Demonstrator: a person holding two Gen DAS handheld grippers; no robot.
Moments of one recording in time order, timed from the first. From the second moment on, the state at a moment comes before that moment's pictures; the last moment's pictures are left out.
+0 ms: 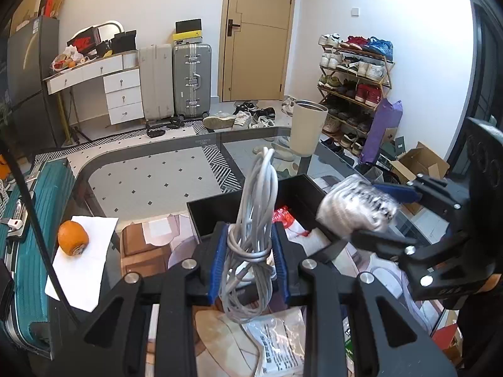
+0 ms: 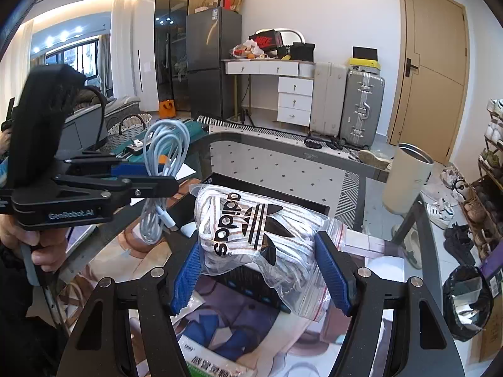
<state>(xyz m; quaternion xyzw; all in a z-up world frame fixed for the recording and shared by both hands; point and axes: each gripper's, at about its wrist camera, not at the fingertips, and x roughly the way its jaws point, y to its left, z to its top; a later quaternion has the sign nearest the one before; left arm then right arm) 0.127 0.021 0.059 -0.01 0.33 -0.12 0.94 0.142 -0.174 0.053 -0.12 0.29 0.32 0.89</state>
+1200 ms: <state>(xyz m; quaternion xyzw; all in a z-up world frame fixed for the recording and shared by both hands) 0.174 0.022 0.054 -0.02 0.34 -0.12 0.93 0.211 -0.149 0.016 -0.14 0.32 0.34 0.87</state>
